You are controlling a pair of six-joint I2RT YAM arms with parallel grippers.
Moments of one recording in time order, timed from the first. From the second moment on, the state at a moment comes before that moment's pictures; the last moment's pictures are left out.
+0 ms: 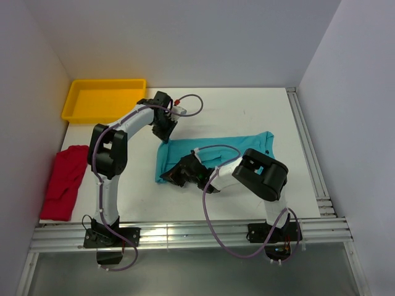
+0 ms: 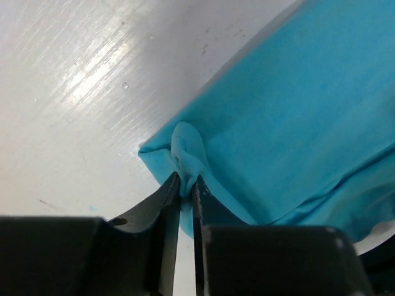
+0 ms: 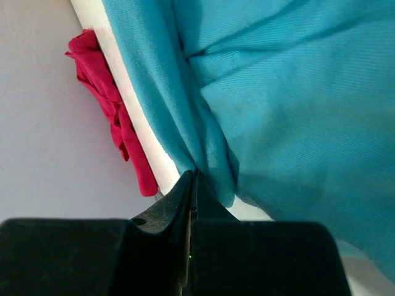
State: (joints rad) left arm -0.40 2.12 1.71 -0.83 0.18 0.27; right arm 0.98 1.94 0.82 0.57 0.01 1.58
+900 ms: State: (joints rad) left arm -0.41 2.17 1.74 -0.84 -0.05 0.22; right arm 0.97 1.93 0.76 0.62 0.02 1.61
